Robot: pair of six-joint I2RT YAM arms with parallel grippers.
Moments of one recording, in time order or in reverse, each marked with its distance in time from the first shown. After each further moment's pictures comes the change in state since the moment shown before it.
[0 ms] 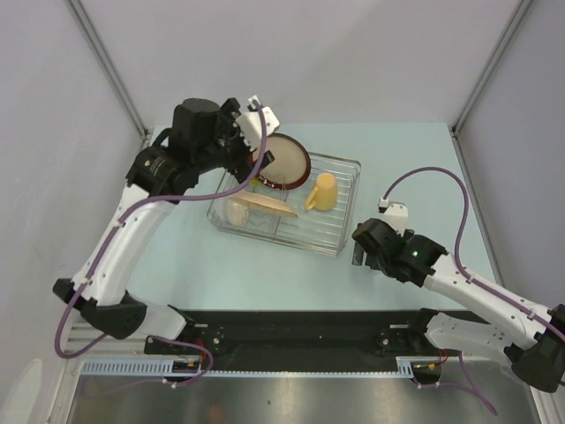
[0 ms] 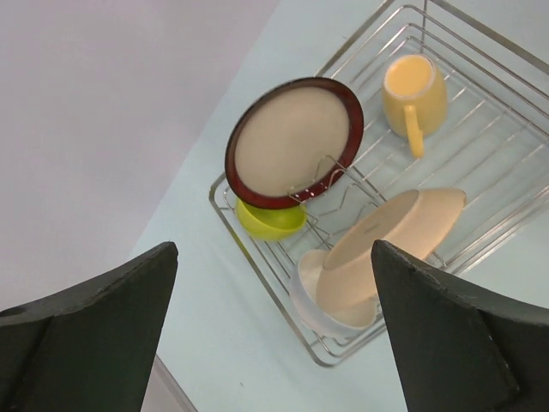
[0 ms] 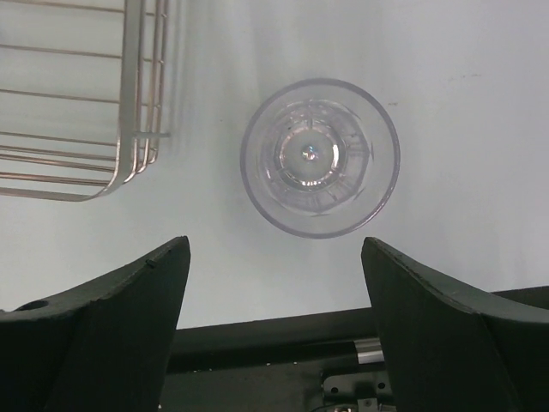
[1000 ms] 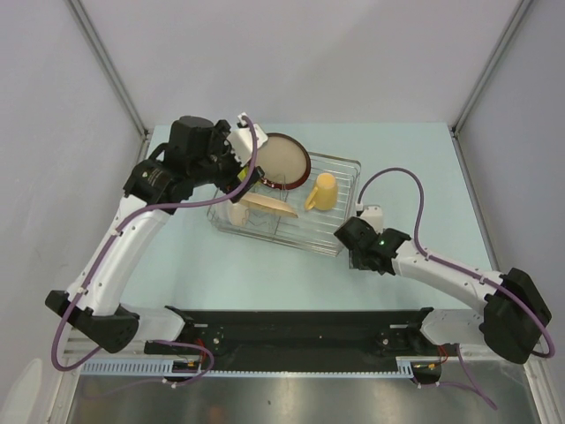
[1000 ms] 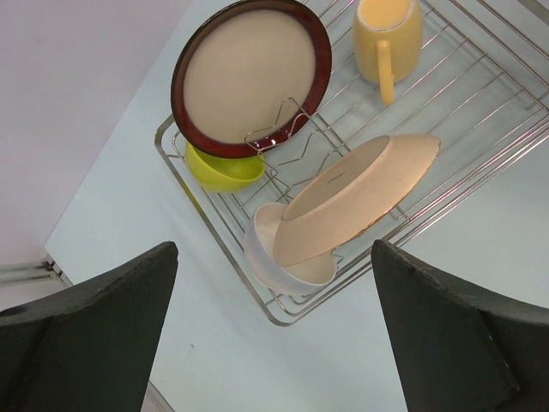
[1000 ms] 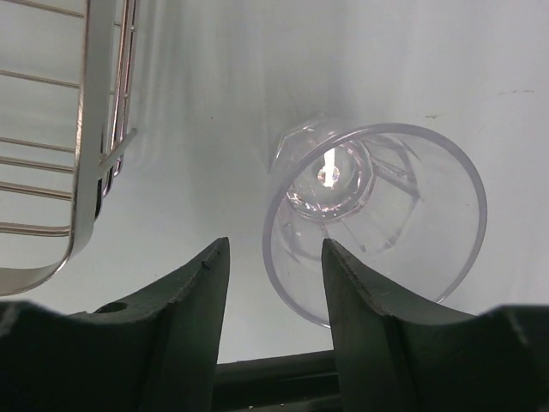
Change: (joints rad) left arm 0.079 -0.127 -0.225 -0.020 0.058 -0.080; right arm -0.037 0.265 -0.067 0.185 -0.054 -0.125
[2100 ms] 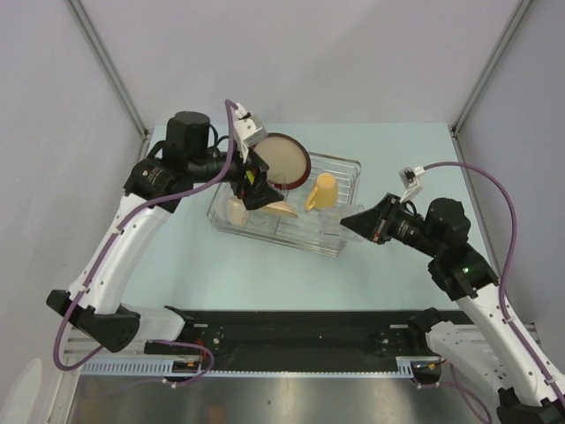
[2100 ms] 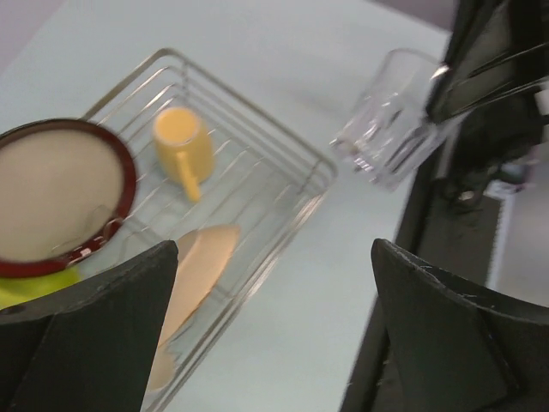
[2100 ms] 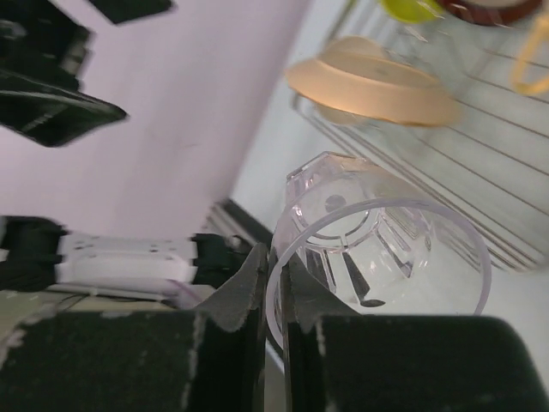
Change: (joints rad) left arm 0.017 0.001 -0.008 0.083 0.498 -0.261; right arm -0.354 -0.547 0.040 0.393 -0.925 0.060
